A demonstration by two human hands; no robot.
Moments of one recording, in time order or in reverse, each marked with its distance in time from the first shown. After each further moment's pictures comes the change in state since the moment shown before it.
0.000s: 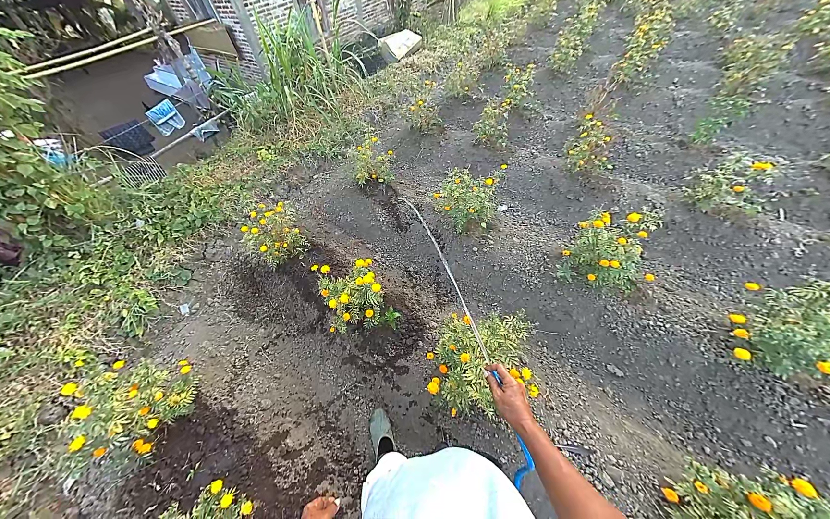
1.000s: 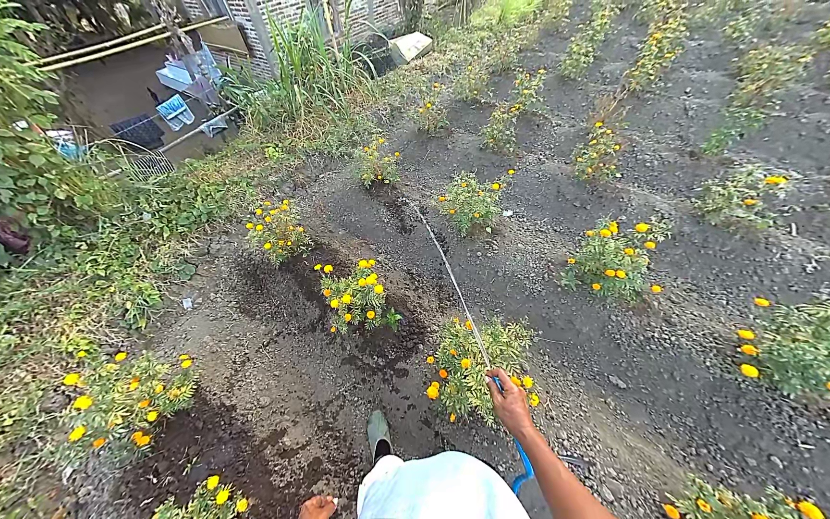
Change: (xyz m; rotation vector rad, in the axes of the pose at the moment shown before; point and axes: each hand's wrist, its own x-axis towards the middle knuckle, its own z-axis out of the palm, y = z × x) left_hand 0.005 0.003 0.004 -0.032 0.004 -0.009; right_hand 0.005 0.002 0.002 0.004 0.025 -0.038
